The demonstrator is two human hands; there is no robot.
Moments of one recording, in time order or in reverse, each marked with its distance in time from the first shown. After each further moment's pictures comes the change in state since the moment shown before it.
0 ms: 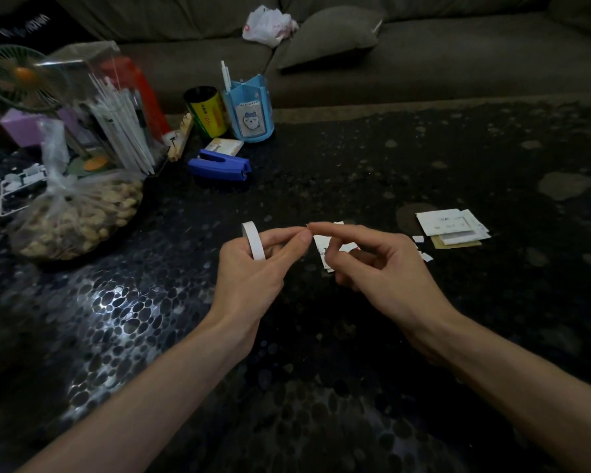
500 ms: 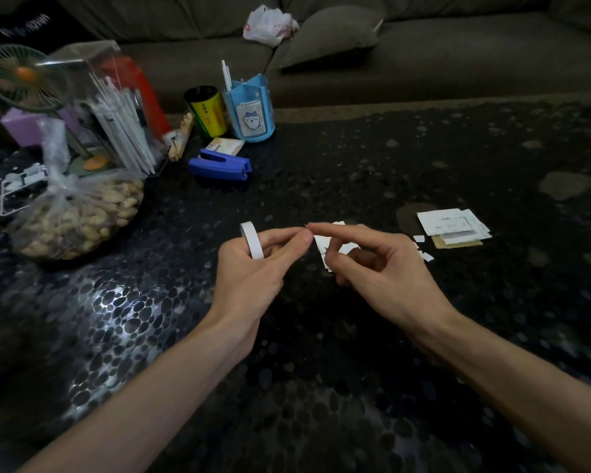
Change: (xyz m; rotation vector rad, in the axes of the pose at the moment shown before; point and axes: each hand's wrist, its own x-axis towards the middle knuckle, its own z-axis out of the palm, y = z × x) left_hand 0.001 -0.004 -0.002 -0.051 0.011 -0.013; right_hand 0.001 0.004 0.000 -0.060 -0.001 -0.052
